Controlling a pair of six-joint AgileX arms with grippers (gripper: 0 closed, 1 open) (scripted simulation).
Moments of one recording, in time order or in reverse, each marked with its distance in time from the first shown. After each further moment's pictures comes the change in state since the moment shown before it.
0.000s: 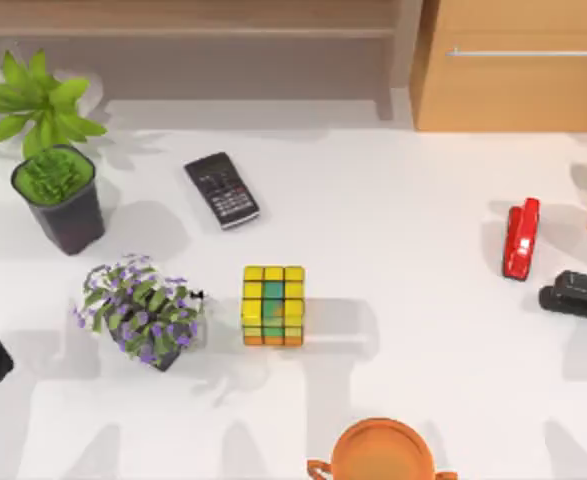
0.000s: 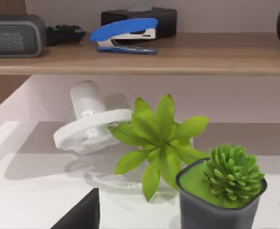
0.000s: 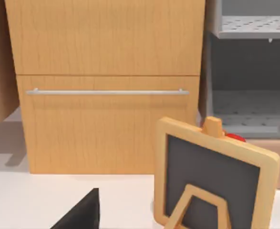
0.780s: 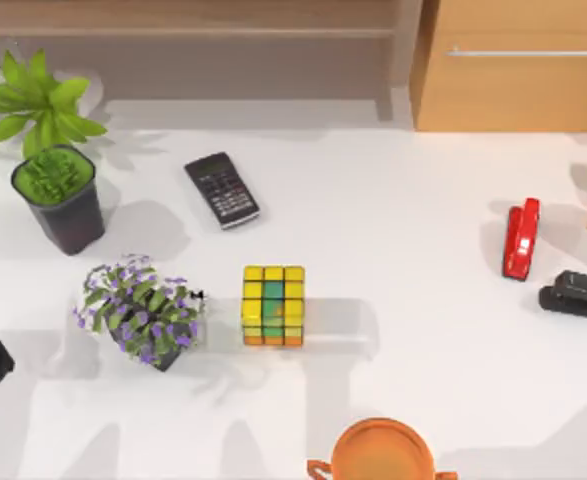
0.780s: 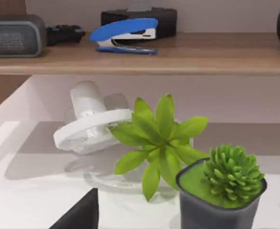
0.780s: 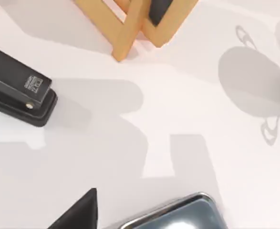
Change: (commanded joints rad) left arm 0.000 0.000 0.000 0.000 0.000 0.000; right arm -0.238 0.676 0.367 -0.381 -0.011 -0.459
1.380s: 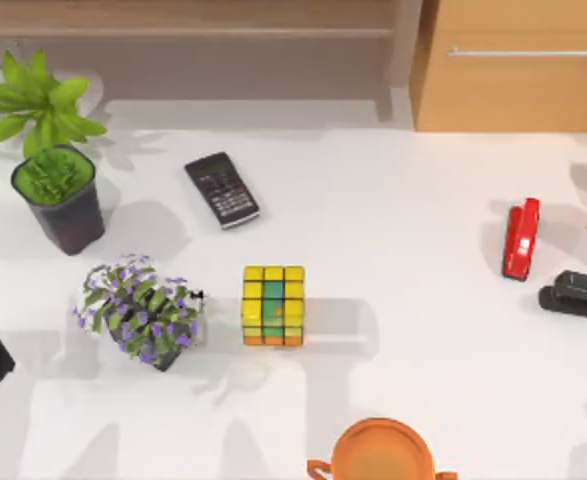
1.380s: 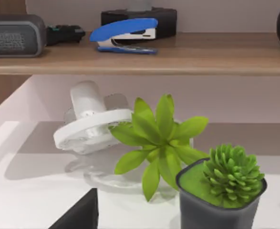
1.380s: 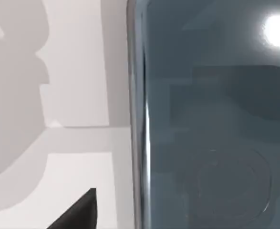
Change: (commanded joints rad) left arm 0.000 0.000 0.000 0.000 0.000 0.000; right arm -0.251 0.776 0.393 -0.408 -0.015 -0.493
